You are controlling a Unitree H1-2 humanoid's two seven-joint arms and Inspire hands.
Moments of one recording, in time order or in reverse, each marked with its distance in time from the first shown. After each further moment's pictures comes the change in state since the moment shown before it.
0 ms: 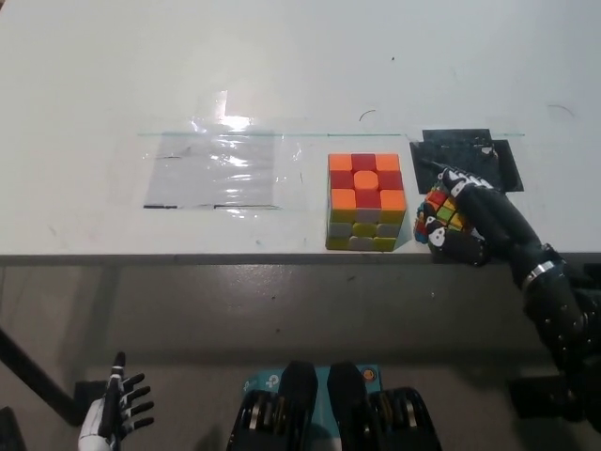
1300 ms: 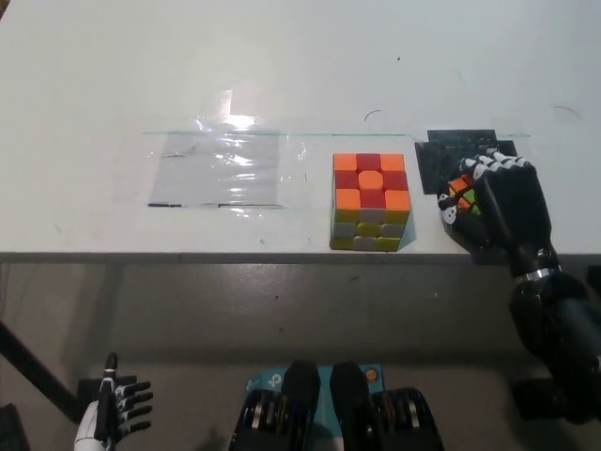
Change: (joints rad) left_arm 0.017 0.017 -0.024 -0.019 0.010 -0.006 -0.002; right_arm -0.204 0.048 0.233 0.741 -0.343 -0.258 -0.977
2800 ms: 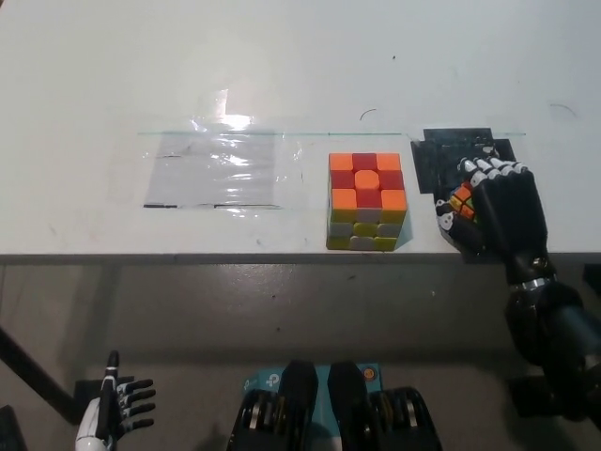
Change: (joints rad) left_arm -0.003 0.000 -0.004 0.014 0.003 -0.040 0.000; right_arm -0.039 0.028 0.040 0.124 -0.016 -0.094 -0.174
